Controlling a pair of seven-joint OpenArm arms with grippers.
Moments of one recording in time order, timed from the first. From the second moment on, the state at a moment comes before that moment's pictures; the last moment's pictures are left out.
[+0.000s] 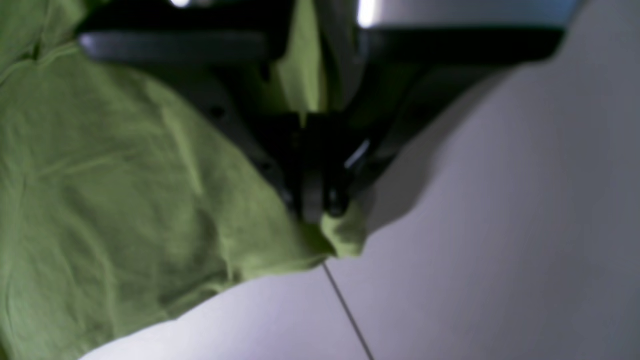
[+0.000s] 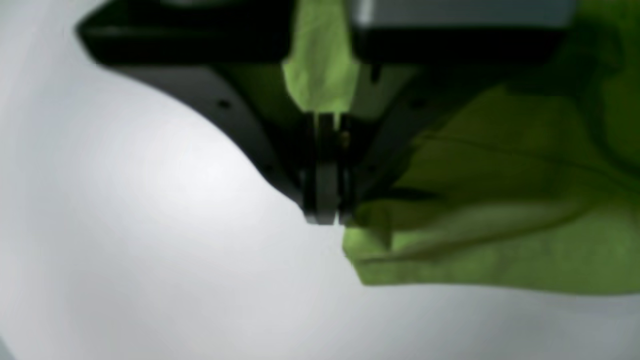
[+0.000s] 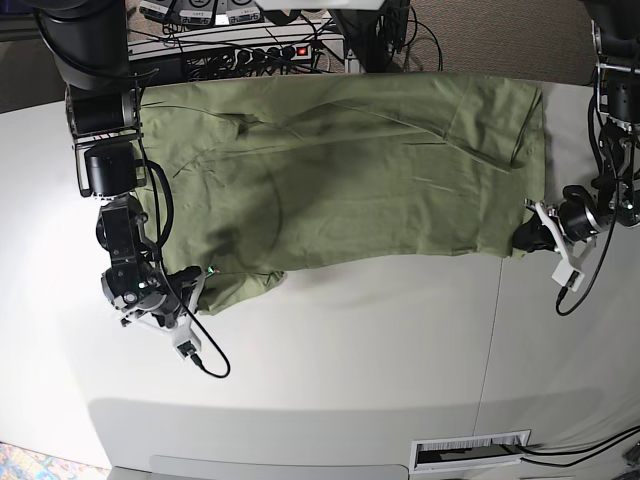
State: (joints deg) left arm -10.6 -35.0 4.4 59.9 -44.4 -43.1 35.6; right arm 32.3 21.7 -15.2 54.2 4.6 25.6 -40.9
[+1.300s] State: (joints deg) left arm -10.6 -35.4 4.4 68.5 -50.2 -43.3 43.4; right arm 32.4 21.2 -15.2 62.1 8.4 26.4 -47.9
